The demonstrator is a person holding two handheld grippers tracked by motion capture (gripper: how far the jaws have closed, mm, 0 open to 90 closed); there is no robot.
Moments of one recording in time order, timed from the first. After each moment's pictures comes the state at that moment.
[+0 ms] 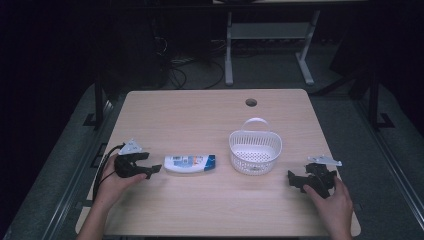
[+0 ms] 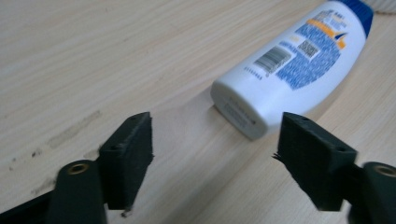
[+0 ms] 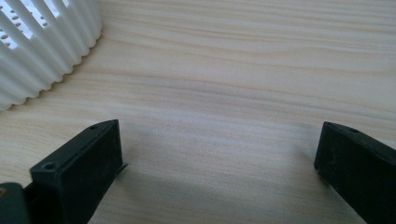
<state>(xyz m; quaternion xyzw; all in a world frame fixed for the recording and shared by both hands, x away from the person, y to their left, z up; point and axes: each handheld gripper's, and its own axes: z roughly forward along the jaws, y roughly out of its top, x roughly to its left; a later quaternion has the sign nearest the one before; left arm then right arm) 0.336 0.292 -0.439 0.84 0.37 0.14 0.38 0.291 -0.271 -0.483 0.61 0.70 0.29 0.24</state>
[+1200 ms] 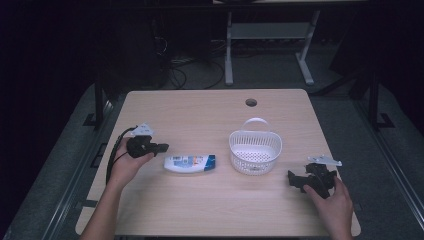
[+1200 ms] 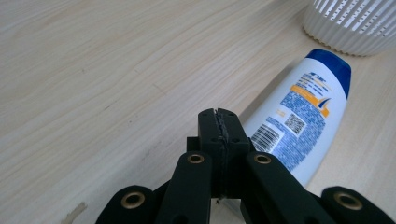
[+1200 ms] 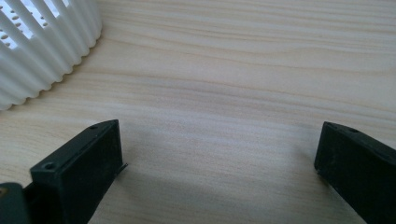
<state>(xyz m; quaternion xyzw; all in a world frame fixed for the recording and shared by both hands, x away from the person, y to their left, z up) 0.380 0.260 -0.420 0.85 0.33 0.11 0.39 0.291 -0.271 -0.483 0.61 0.70 0.29 0.24</state>
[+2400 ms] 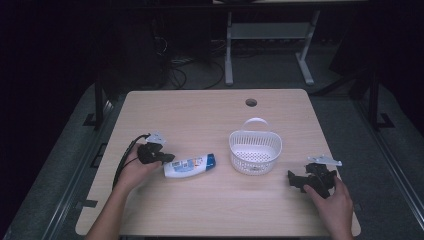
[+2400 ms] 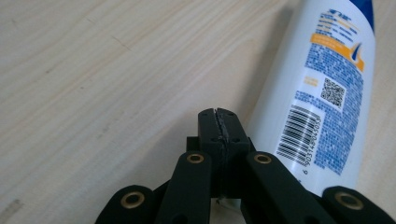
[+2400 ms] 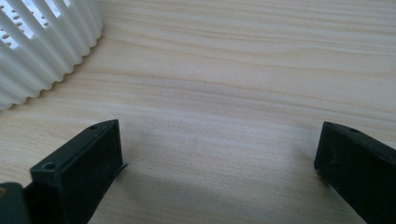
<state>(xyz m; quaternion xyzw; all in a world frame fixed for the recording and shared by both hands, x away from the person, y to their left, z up) 0.376 0.242 -0.449 0.89 0.32 0.08 0.33 0.291 -0.271 -0.483 0.61 0.70 0.29 0.24</state>
